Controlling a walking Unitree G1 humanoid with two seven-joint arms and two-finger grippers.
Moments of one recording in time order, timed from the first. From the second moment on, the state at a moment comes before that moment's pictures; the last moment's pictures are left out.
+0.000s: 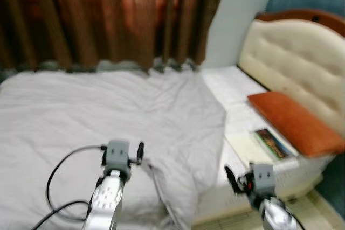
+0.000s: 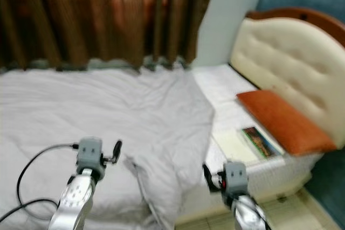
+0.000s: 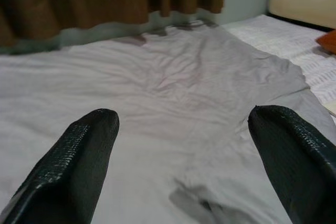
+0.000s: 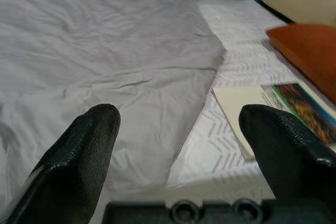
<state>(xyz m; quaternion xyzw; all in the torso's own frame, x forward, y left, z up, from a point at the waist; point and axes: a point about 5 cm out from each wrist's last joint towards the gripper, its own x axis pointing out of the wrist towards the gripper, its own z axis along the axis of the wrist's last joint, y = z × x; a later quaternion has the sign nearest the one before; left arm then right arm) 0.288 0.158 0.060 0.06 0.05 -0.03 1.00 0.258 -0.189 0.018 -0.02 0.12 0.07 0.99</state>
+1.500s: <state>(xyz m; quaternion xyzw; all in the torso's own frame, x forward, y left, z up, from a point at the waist) 0.366 0.155 0.084 0.03 0.12 0.03 0.99 0.162 -0.160 0.057 0.00 0.12 0.12 0.99</state>
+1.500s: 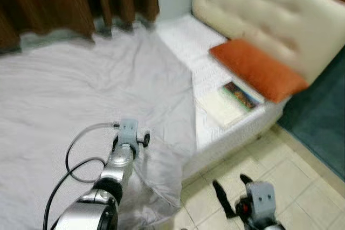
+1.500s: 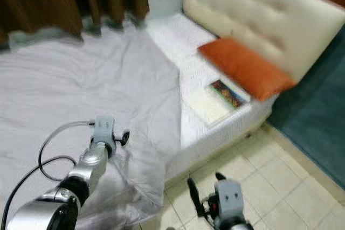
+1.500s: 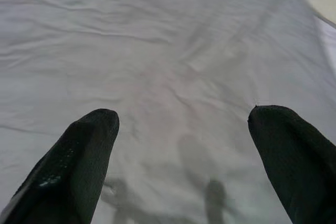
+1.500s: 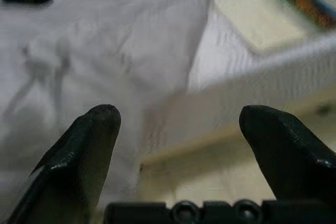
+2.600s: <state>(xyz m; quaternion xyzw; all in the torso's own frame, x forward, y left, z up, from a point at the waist) 0.375 0.185 0.104 -0.40 0.04 0.12 0.91 0.070 -0.160 0.086 0.02 0.23 0.13 0.96</state>
